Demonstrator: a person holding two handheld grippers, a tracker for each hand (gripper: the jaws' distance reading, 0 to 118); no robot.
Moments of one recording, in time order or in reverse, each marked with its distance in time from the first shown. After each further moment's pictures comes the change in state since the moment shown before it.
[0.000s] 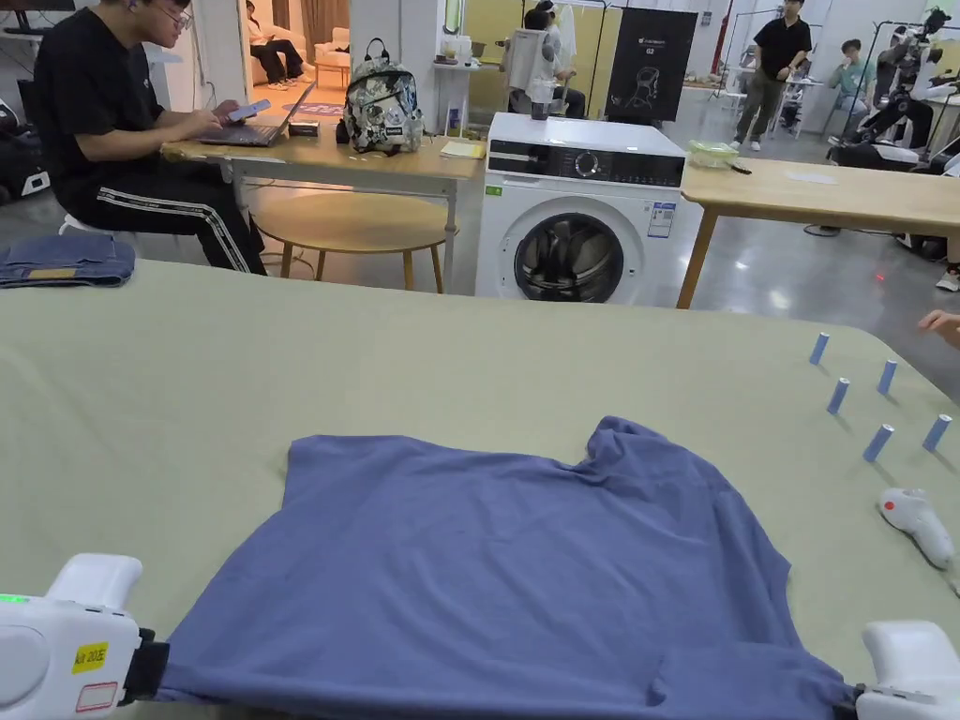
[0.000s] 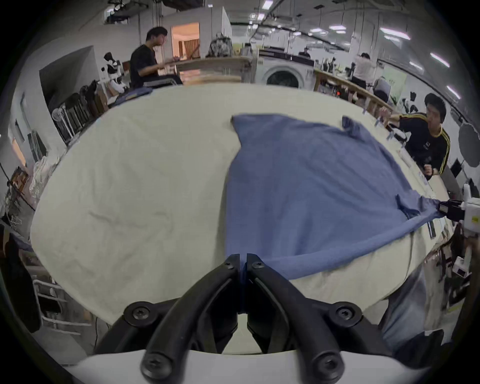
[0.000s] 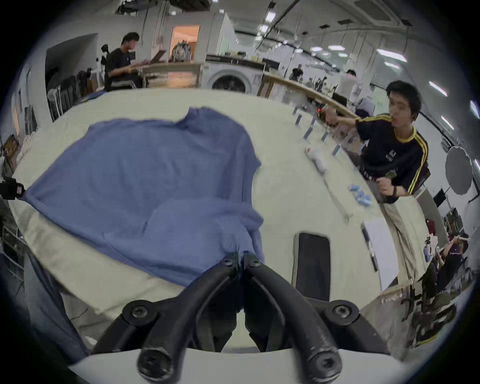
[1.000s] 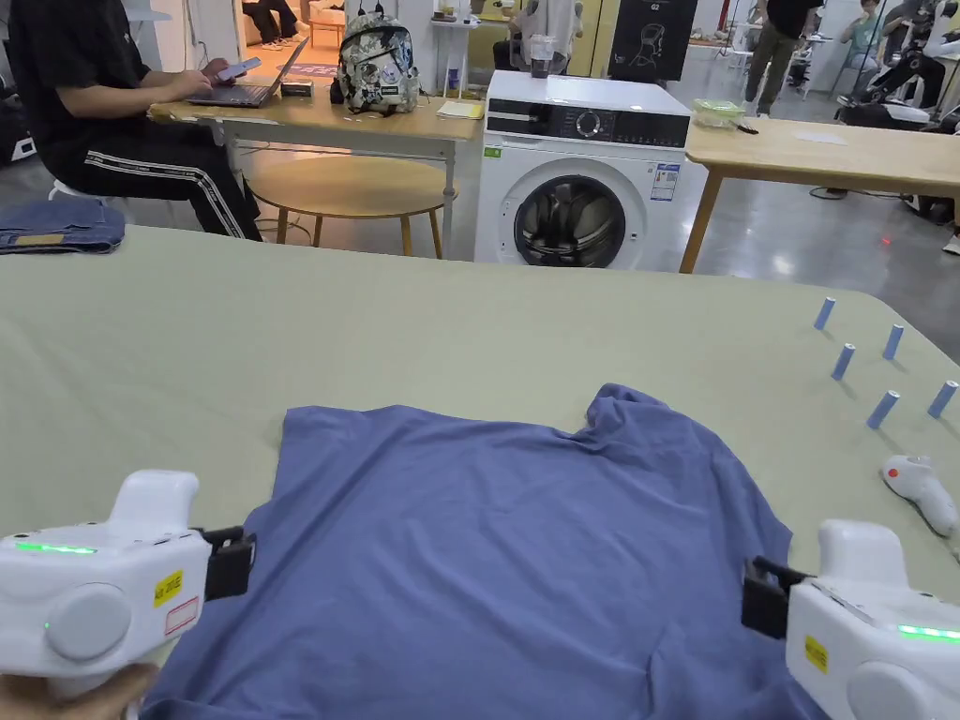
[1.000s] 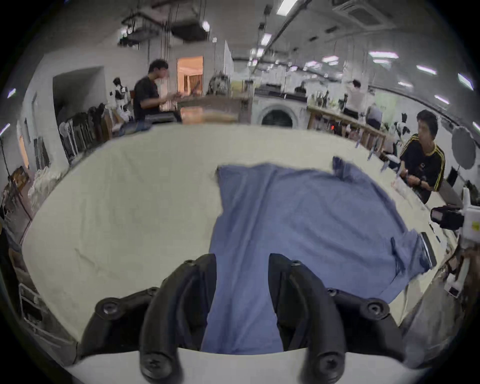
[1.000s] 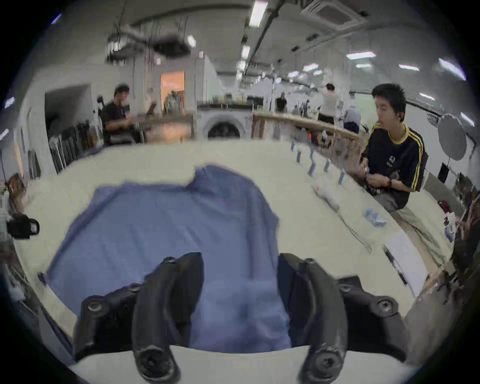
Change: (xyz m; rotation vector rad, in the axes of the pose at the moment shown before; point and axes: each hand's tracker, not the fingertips) left arm 0.049 0.026 -0.002 0.358 -0.023 0.000; right arm -0.038 0.036 -0.005 0.381 0.062 -0.203
